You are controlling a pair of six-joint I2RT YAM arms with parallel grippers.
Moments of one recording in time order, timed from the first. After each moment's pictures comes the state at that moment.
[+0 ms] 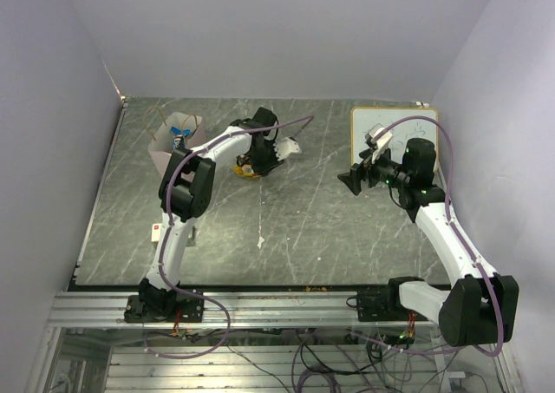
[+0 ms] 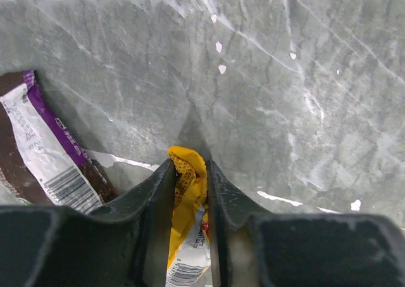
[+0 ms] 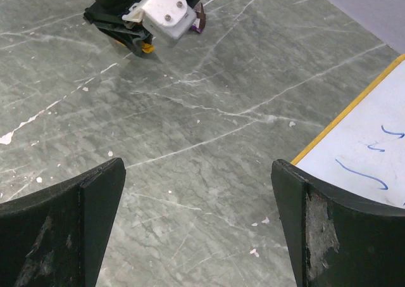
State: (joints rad) left arm -0.53 2.29 1.85 -0.74 0.26 0.79; right arm 0.06 1.12 0.78 -0.07 -0.68 -0.36
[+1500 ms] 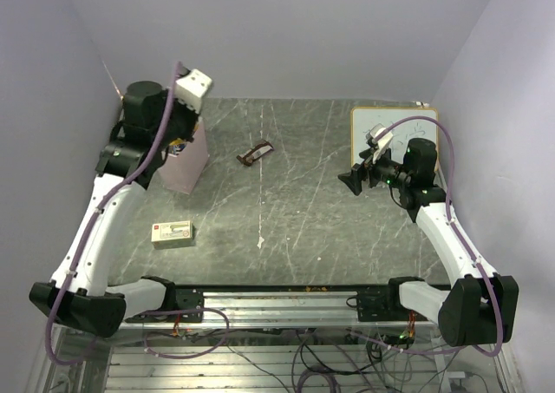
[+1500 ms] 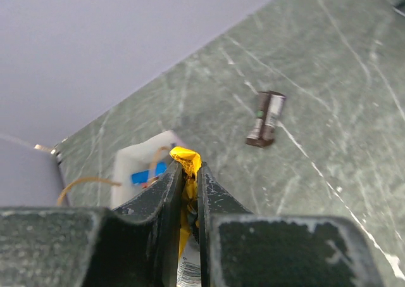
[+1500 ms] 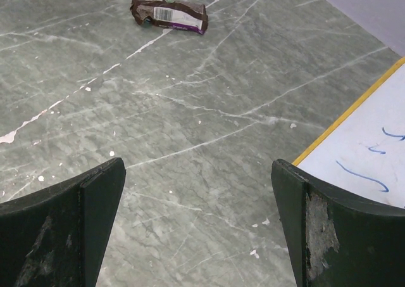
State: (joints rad) left arm -0.33 1.22 1.45 -0.55 0.11 0.37; right arm 0.05 1.12 0.78 -0.07 -0.71 -0.37
